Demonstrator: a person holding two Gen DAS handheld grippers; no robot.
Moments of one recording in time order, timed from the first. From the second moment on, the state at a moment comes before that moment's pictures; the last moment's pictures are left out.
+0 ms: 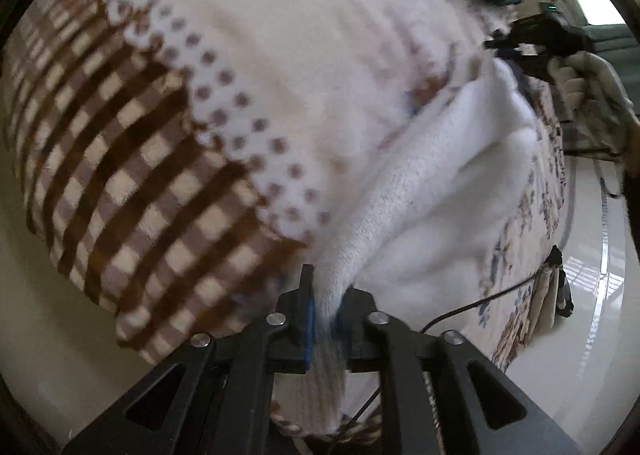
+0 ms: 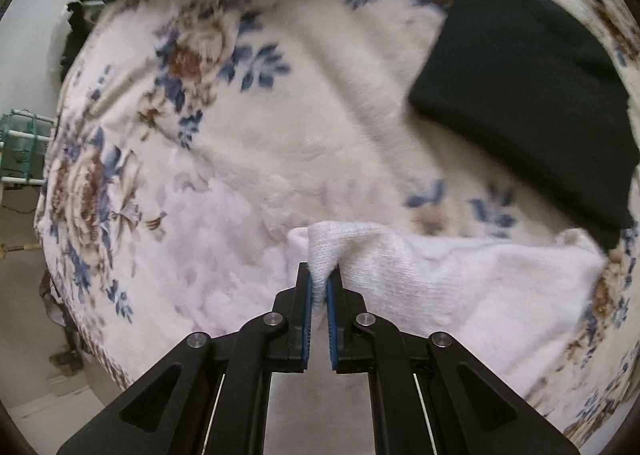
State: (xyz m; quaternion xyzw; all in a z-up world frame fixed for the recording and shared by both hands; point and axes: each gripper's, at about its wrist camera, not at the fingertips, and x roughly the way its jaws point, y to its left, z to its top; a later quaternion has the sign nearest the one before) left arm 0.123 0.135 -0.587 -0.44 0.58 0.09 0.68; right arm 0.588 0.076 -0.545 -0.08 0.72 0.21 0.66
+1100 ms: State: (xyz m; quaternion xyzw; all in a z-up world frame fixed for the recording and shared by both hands) left arm 0.110 0.110 -0.564 -0.41 0.63 0.06 0.66; right arm 0.130 -0.310 -0.625 0.49 0.71 -0.01 0.51
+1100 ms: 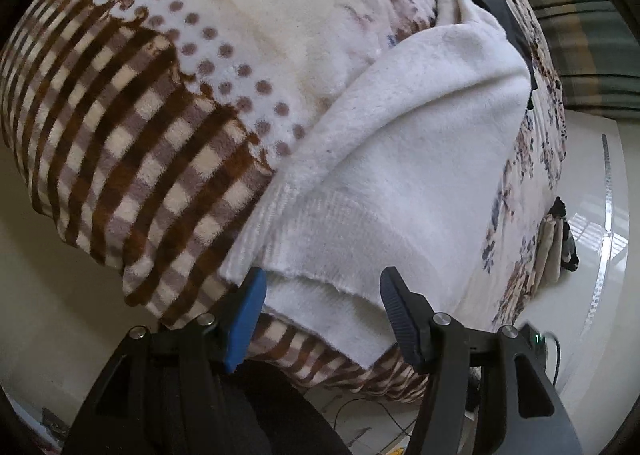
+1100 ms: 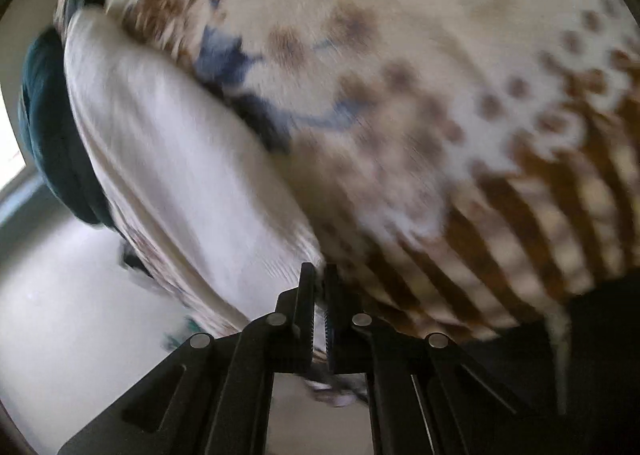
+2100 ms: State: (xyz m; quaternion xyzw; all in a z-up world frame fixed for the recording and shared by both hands) left arm 0.194 0.176 -0.579 -0.28 0.66 0.00 0.70; right arm 0.111 -0.140 -0.636 0.24 0.81 0.01 0.54
